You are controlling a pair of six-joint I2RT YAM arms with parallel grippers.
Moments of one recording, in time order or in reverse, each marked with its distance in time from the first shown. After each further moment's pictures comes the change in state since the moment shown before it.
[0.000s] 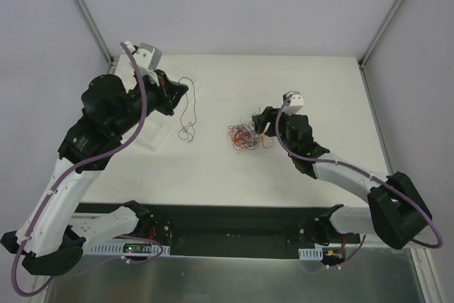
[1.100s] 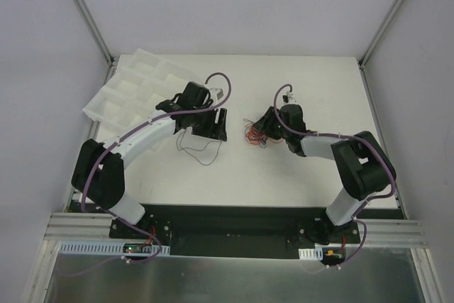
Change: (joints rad) left arm 0.031 0.581 -0.336 0.021 0.225 -0.143; right arm -0.183 0.415 0.129 -0.040 -0.317 0.316
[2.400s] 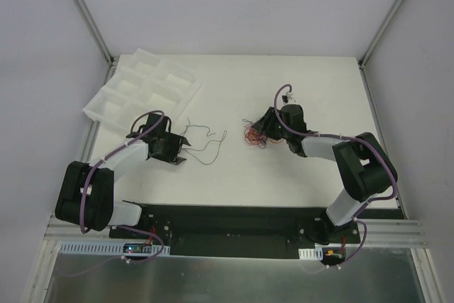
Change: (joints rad) left arm 0.319 -0.238 -0.527 0.157 -0.146 -1.173; right arm 0.000 -0.032 -0.012 -0.015 -0.025 -0.018
